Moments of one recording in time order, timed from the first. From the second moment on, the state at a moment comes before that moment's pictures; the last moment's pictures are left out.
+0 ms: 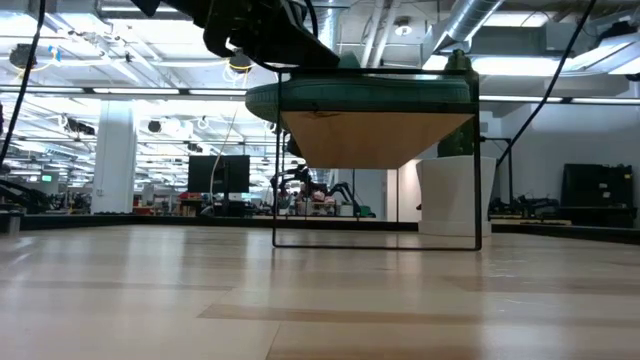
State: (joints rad) left arm -0.15 1.49 0.91 0.15 -0.19 0.47; right arm 0.69 1.82 1.51 -0.96 1.46 0.74
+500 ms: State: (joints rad) left arm -0.26 1.39 0.91 0.20 -0.50 0.64; right arm 0.69 1.82 1.51 -1.01 1.48 0.79
